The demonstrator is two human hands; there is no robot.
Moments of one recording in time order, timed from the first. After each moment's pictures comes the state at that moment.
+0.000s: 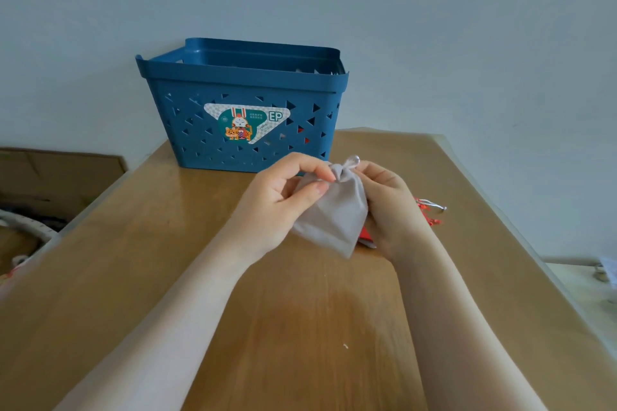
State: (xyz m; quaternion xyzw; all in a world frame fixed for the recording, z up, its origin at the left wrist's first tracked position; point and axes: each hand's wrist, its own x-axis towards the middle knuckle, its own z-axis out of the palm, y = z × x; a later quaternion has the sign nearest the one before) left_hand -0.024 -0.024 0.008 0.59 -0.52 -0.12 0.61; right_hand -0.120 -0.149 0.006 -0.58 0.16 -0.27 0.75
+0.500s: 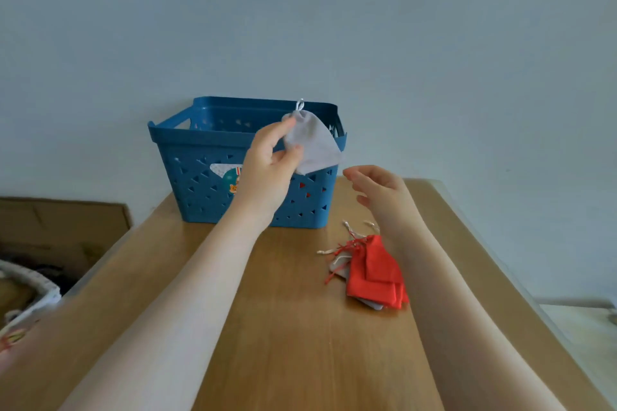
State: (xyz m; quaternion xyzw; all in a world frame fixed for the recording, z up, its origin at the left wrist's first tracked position) left_hand 0.035 -0.079 0.081 0.61 -0.40 -0.03 0.69; right_hand -0.080 -0.186 0.060 -0.68 0.24 -0.36 0.59
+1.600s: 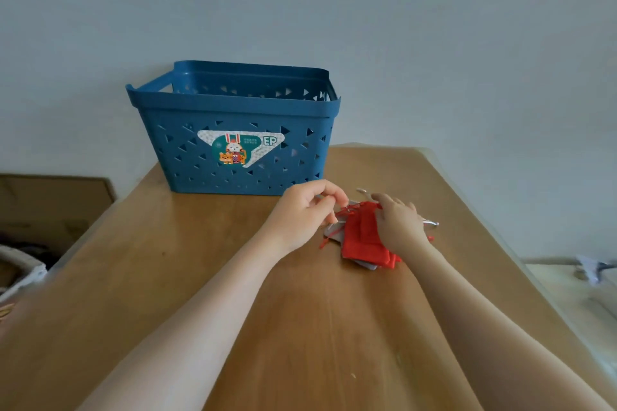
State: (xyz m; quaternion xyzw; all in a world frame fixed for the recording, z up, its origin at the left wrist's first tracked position) left_hand 0.004 -0.075 0.007 0.68 -0.50 -0.17 0.51; right_hand -0.104 -0.230 -0.036 -0.89 0.42 -0.14 0.12
